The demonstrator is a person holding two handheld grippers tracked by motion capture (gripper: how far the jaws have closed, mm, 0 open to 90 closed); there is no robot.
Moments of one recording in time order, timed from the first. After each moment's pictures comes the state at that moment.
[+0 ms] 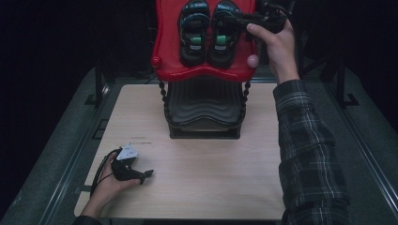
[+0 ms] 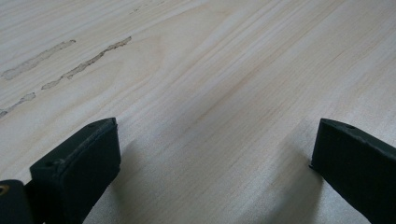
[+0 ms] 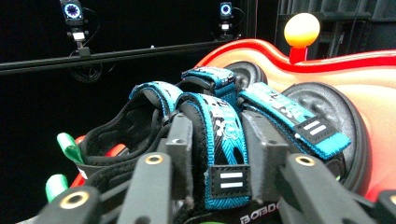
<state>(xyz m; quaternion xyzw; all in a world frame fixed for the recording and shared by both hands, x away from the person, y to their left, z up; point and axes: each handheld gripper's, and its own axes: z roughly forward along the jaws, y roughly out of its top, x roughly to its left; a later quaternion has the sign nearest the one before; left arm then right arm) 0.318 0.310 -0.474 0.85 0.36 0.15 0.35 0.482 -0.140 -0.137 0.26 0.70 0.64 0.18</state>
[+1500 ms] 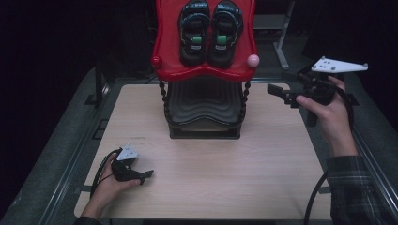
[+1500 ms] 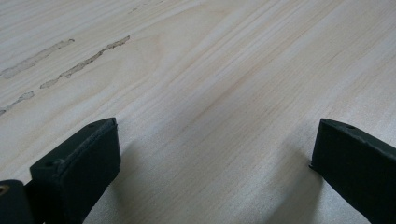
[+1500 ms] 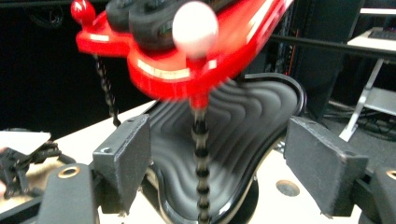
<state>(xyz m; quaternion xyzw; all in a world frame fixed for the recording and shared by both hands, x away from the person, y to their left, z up) 0.317 0.309 -0.474 0.85 0.36 0.15 0.35 0.365 -0.242 -0.241 0.33 0.72 0.57 0.21</state>
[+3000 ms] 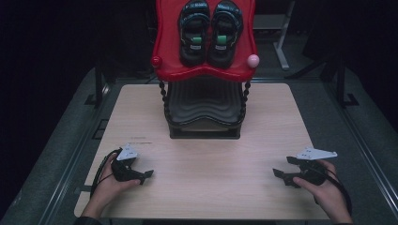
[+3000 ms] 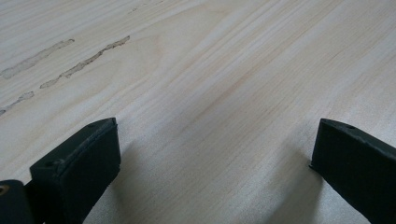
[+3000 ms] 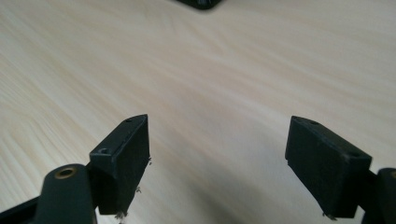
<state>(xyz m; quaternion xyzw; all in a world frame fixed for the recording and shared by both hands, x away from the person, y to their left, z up) 0.317 0.309 -0.474 0.85 0.36 0.15 0.35 0.270 -0.272 -0.446 0.44 0.80 0.38 0.15</state>
